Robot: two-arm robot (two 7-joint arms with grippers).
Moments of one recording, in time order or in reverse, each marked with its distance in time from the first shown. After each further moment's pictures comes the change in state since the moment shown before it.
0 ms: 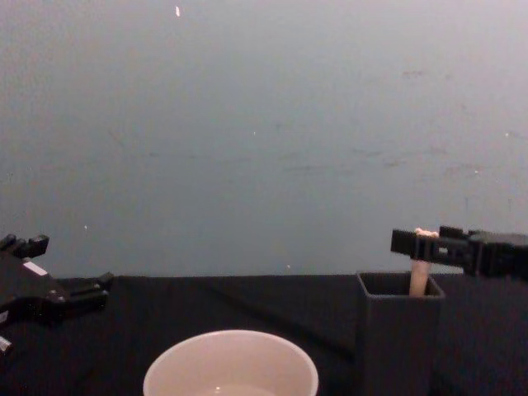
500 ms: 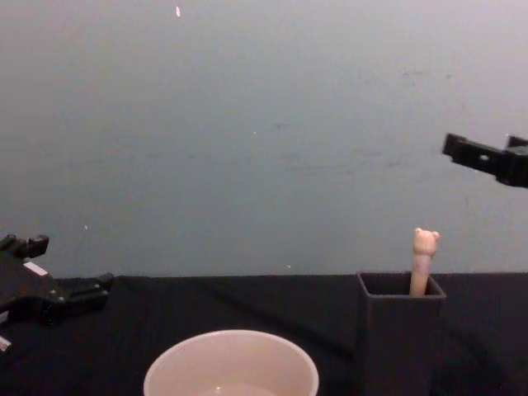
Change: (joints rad) left arm 0.000 0.000 0.000 0.000 0.000 0.000 0.000; right arm -0.029 -0.108 0.110 -0.049 -0.139 -0.162 -0.274
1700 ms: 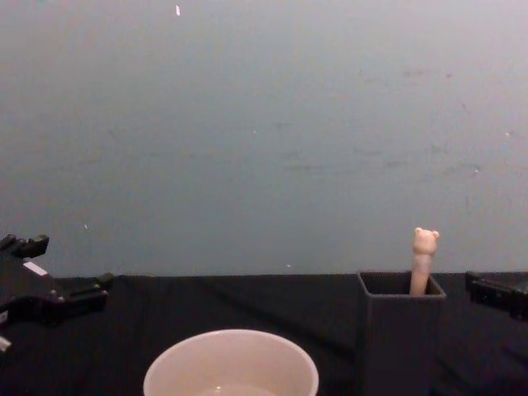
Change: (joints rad) left arm 0.000 0.000 0.000 0.000 0.000 0.000 0.000; right arm -0.039 -0.037 -0.020 0.144 -0.197 0.067 -0.137
